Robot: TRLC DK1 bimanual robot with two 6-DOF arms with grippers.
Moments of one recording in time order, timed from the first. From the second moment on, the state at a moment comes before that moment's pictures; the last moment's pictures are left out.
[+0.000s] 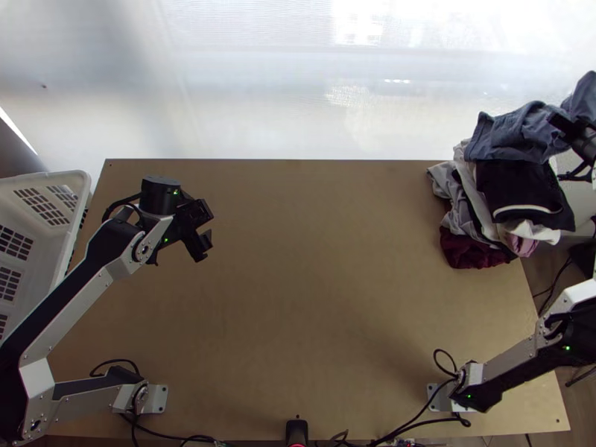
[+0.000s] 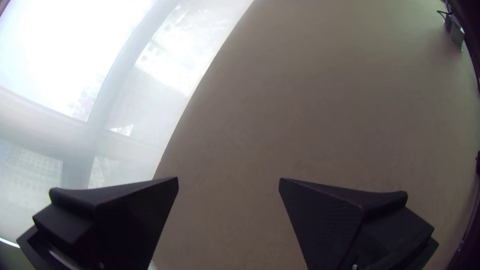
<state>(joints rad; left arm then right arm) -0.34 1.33 1.20 -0.60 -0.12 0.81 -0.42 1.73 1.90 -0.57 -0.03 0.21</state>
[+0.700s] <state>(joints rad) -0.38 1.34 1.17 -0.60 -0.12 0.83 -0.51 1.36 1.26 -0.45 -0.03 0.22</state>
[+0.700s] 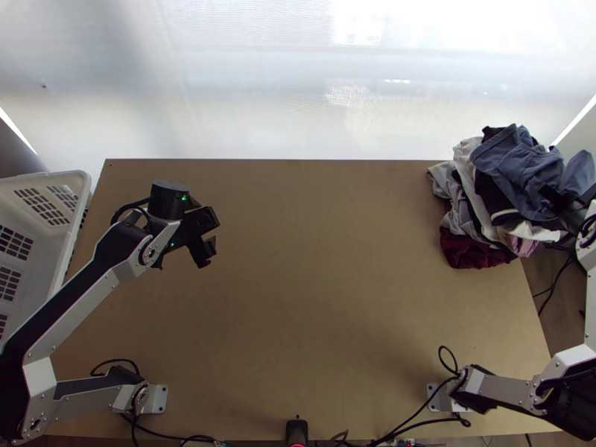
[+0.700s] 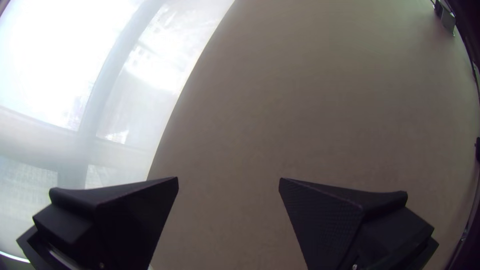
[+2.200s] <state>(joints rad) -0.39 1.30 1.12 -0.59 -0.15 0.85 -0.69 1.14 1.16 -0.52 -0.18 0.08</state>
